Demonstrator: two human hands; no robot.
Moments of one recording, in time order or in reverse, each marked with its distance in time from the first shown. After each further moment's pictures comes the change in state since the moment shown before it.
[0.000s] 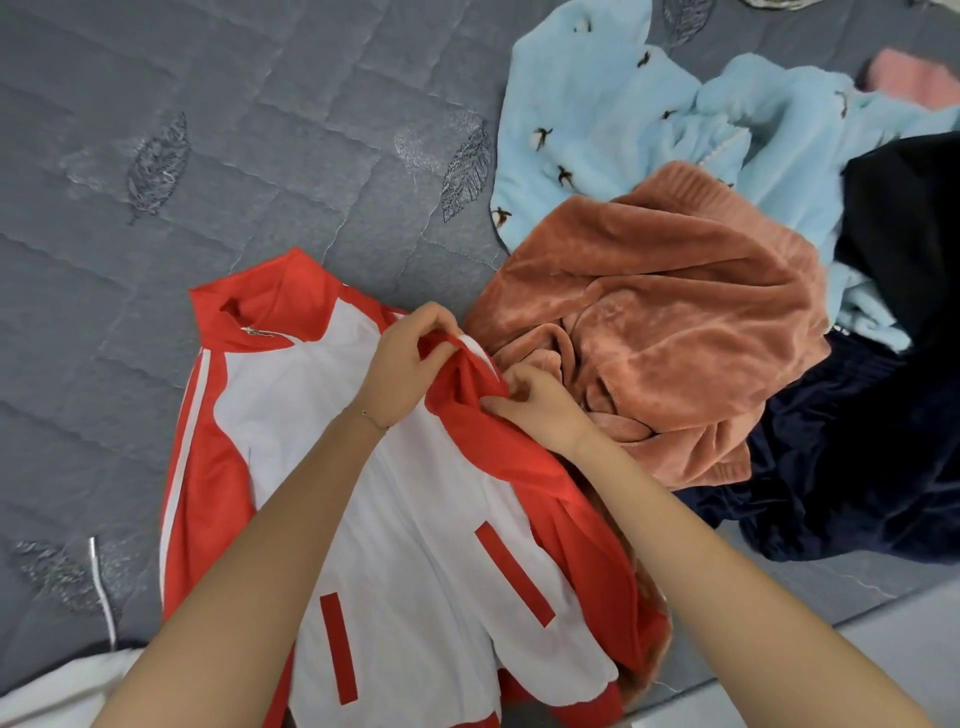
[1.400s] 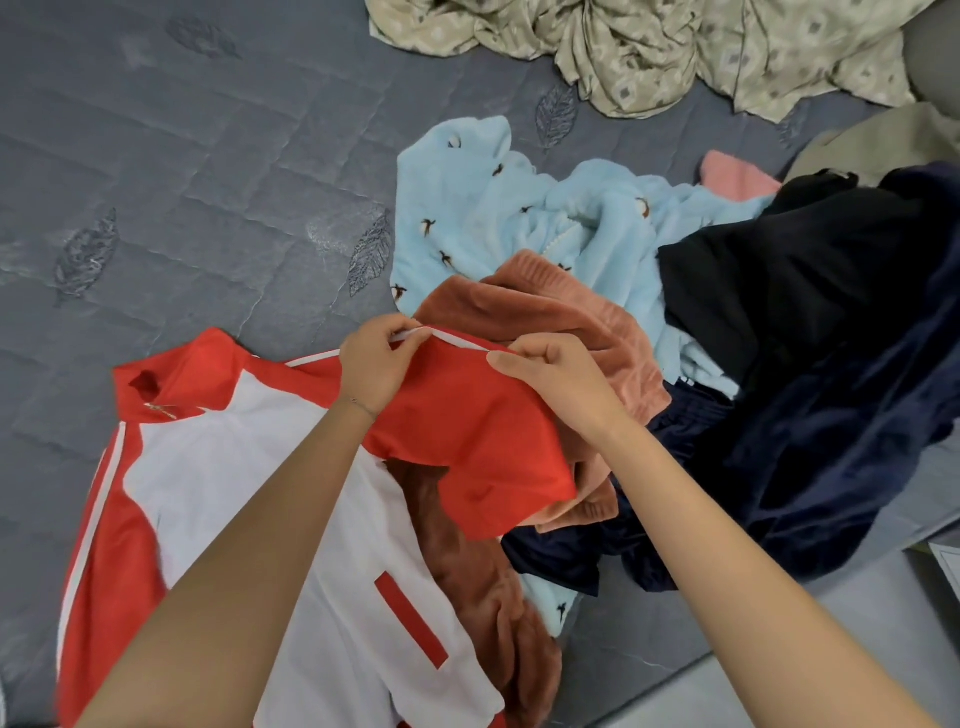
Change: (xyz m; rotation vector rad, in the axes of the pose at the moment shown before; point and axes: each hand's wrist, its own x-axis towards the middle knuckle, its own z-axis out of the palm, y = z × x) left_hand 0.078 0.094 0.060 0.132 0.150 -0.187; right_hand -0.057 -0.052 -0.178 0.194 0.117 -0.190
